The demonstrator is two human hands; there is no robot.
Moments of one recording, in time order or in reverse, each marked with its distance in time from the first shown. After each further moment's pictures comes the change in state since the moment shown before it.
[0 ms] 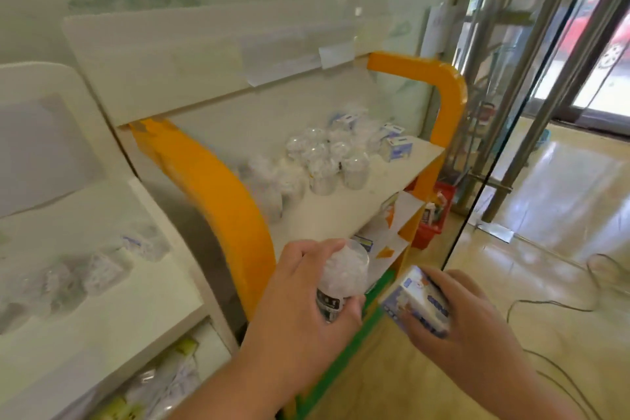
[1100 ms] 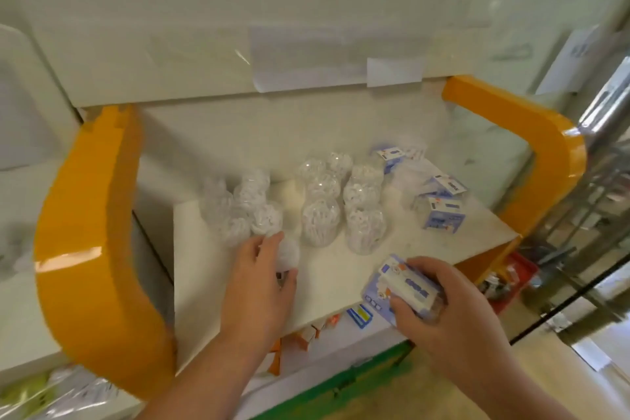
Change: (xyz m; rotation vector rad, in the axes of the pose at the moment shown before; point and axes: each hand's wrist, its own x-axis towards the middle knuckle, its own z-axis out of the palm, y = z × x) left_hand 0.156 -0.104 0.130 0.353 0.423 -0.547; right_hand 0.260 0.114 -0.023 0.224 -0.185 -0.275
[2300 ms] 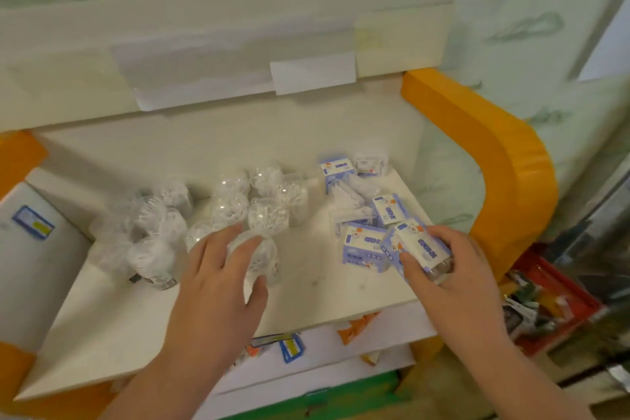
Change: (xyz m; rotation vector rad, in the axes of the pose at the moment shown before) left_hand 0.033 0.170 0.086 0.467 0.080 0.111; right_hand 0.159 0.185 -0.122 0.208 0.126 -0.076
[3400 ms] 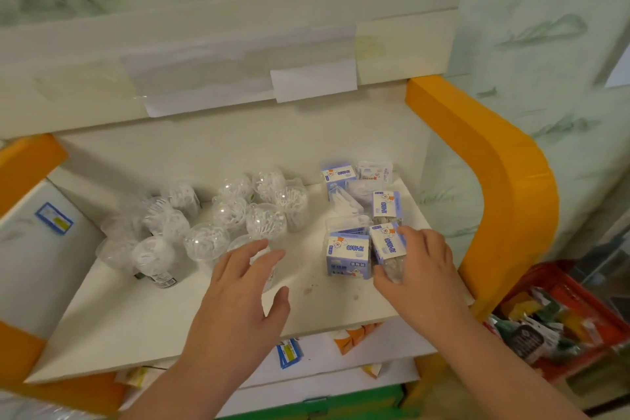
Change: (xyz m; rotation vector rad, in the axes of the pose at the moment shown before) left_hand -0.003 0.048 0.001 -0.099 -0.098 -0.114; right_hand 0.035 0.020 0.027 -0.403 -0.214 -0.121
